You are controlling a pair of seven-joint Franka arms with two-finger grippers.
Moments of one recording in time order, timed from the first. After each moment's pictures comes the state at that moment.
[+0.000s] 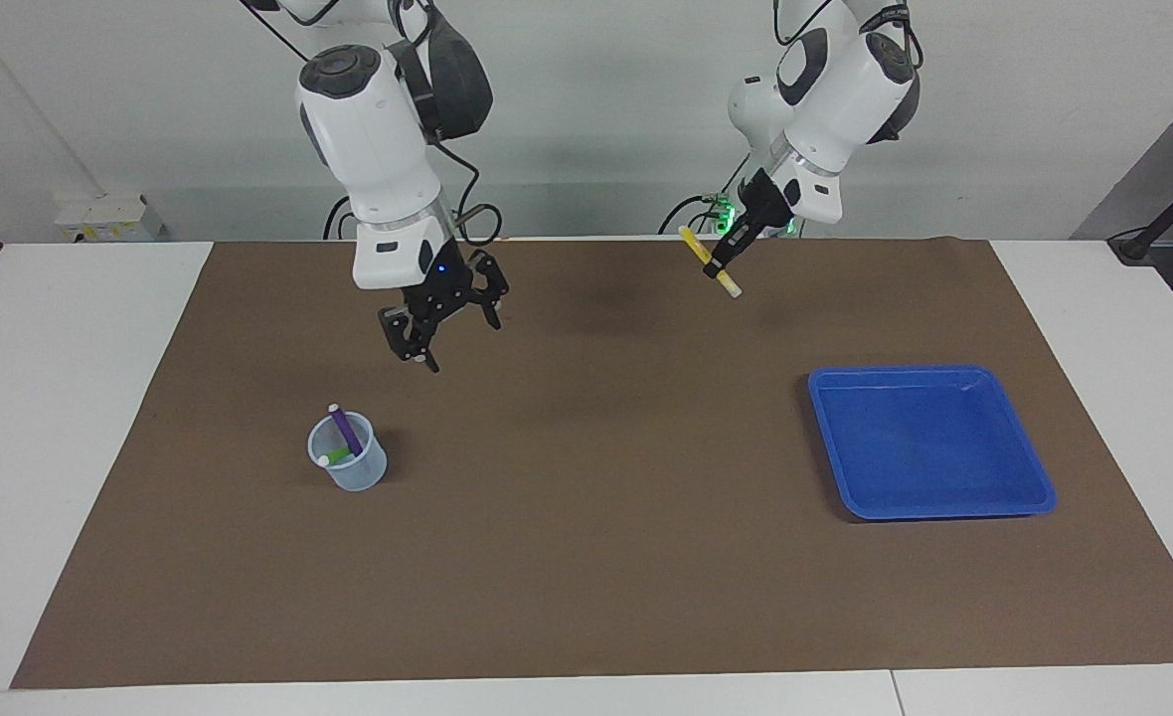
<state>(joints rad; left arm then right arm) -0.08 -0.38 -0.26 -2.31 -0.47 2.01 -0.84 -0.10 0.15 0.41 -1.66 0.00 1.98 -0.48</state>
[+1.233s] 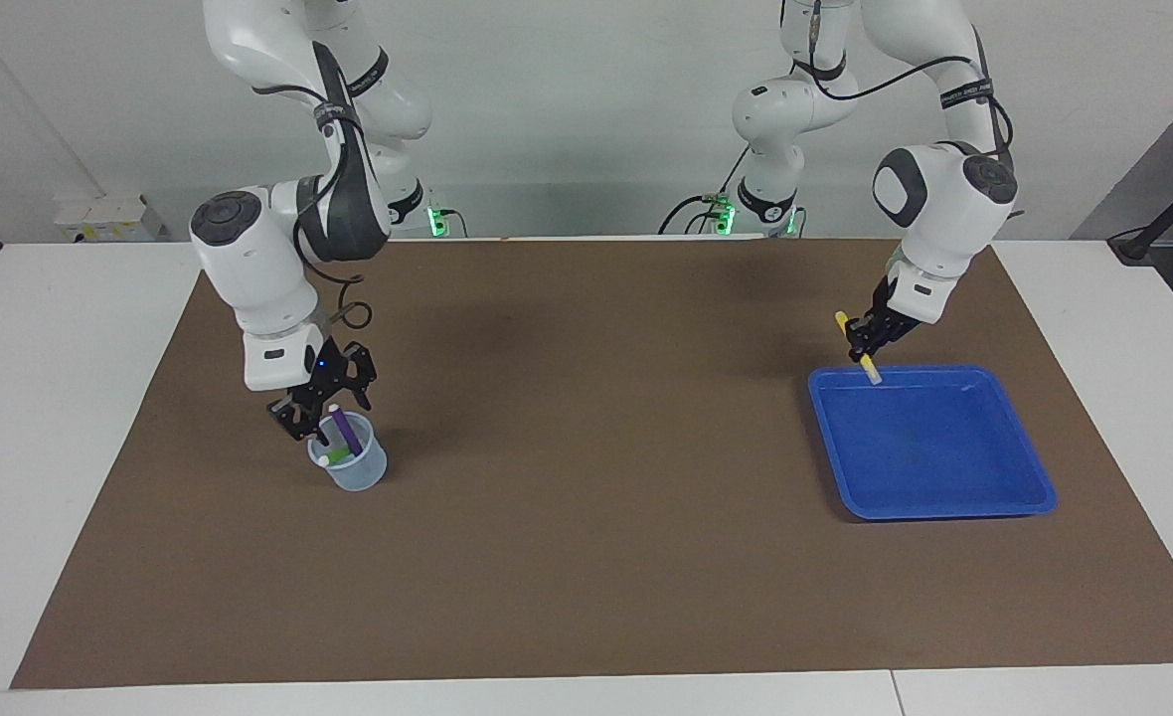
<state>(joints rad) 0.29 -0.08 -0.26 -2.34 -0.10 2.31 -0.10 -0.34 0.18 0.41 -1.97 -0.03 2.28 -0.81</state>
